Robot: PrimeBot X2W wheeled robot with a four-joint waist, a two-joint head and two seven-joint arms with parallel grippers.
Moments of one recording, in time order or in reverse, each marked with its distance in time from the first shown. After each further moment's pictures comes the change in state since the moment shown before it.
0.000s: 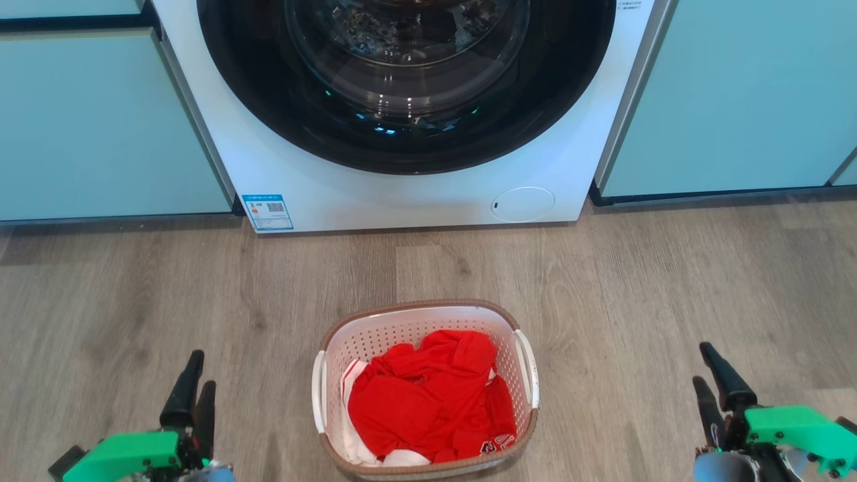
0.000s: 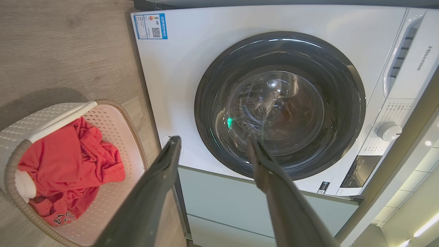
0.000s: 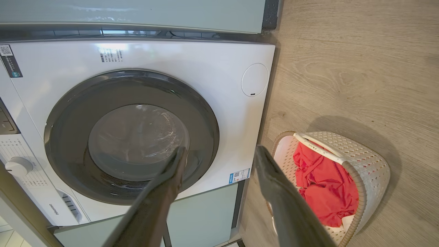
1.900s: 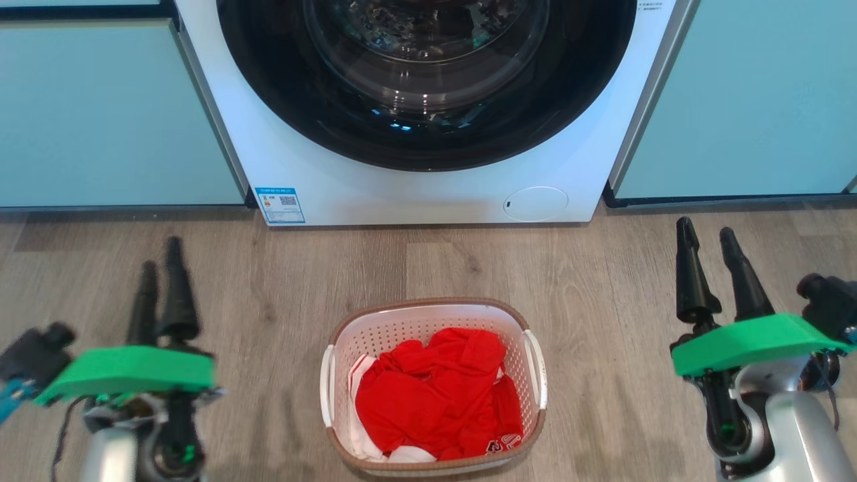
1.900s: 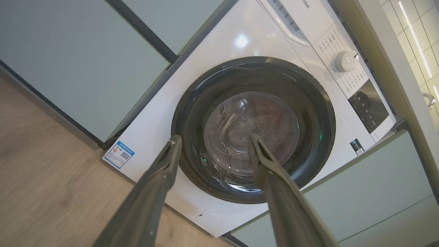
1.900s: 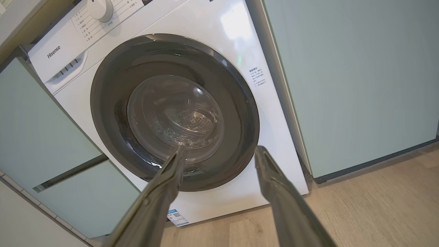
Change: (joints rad) left arm -0.062 0.001 -0.025 -0.353 0.726 0.093 -0.167; right arm -0.077 -0.007 0.130 -0.362 -1.008 0.000 -0.166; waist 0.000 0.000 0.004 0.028
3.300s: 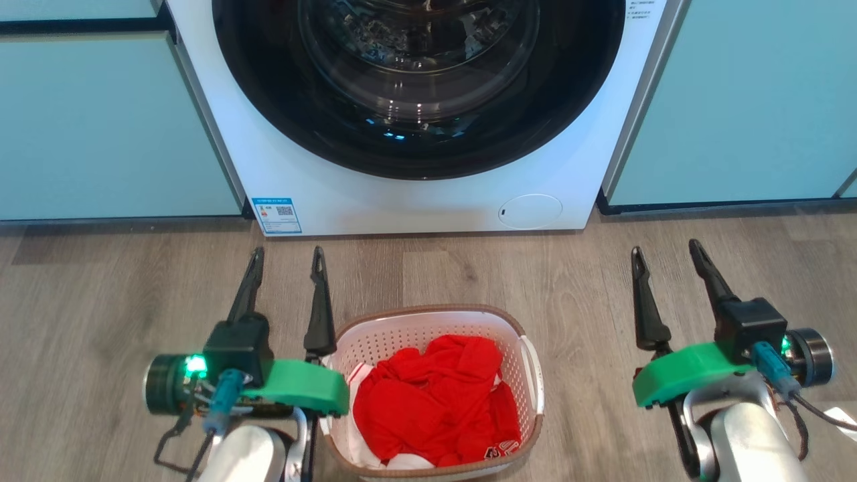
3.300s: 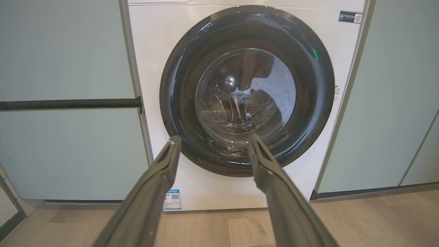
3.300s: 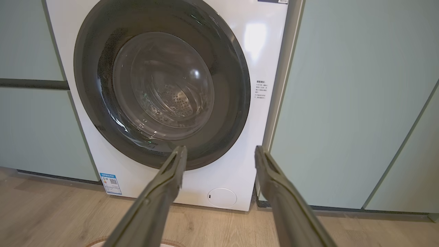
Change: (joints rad) left arm -0.042 0.079 -0.455 0.014 0.669 0.325 -0.121; right arm -0.005 0.000 0.060 0.126 -0.510 0.000 -0.119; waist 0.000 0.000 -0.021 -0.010
